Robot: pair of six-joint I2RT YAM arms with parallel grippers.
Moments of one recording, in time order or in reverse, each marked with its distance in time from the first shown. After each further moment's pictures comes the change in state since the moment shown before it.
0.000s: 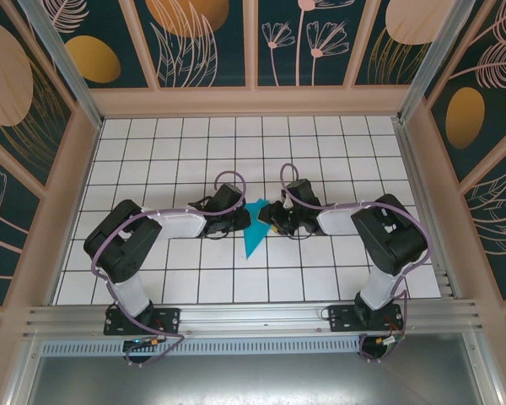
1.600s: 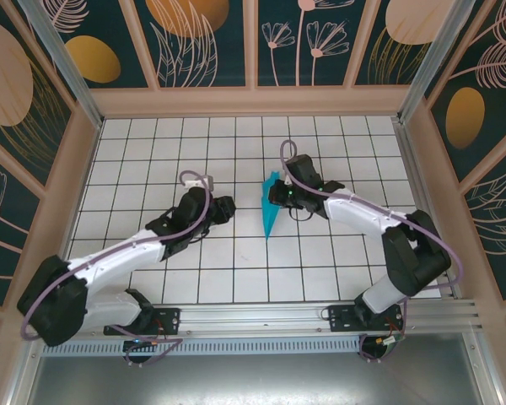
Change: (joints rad) left arm -0.005 -0.558 -0.218 0.031 -0.217 -0.025; right arm 0.018 -0.206 0.278 -0.494 0.360 -0.345
